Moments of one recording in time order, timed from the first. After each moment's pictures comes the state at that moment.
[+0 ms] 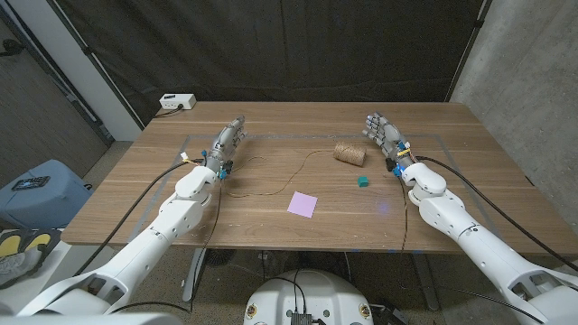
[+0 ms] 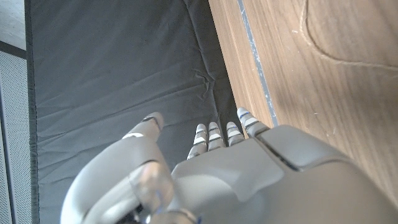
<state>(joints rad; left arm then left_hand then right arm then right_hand) 0.87 0.50 0.34 -1.33 -0.63 -0.27 -0.02 0.52 0.19 0.56 0.05 0.18 0.06 0.05 0.18 0.18 0.01 0.02 0.20 0.19 -0.06 0.07 0.17 0.17 0.05 0.06 0.23 0.18 -0.86 -0.51 -0.36 -1.32 0.64 0.26 0.03 0.34 0.16 0.31 -0.04 0.18 0.25 -0.01 0.21 0.19 0.23 0.04 0.22 0.21 0.13 -0.04 0.21 0.24 0.35 -0.04 0.20 0.17</state>
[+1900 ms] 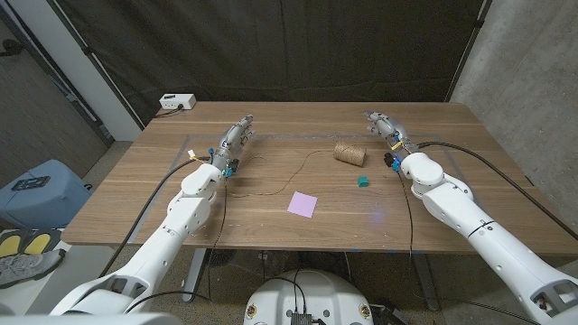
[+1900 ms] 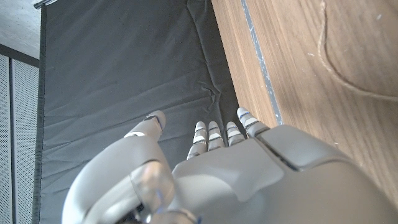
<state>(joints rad) 0.85 0.35 0.21 -1.27 -0.50 -0.24 -0.17 0.54 0.17 0.57 -0.01 0.20 0.10 0.05 0.19 0.17 0.03 0.02 0.20 0.19 -0.06 0.06 0.17 0.17 0.05 0.06 0.22 0.17 -0.93 -0.60 -0.34 -1.68 0.28 -0.08 -0.22 0.46 0.13 0.35 -0.15 0.18 0.28 0.06 0.21 0.19 0.23 0.09 0.21 0.20 0.13 0.03 0.21 0.21 0.33 0.00 0.20 0.17</state>
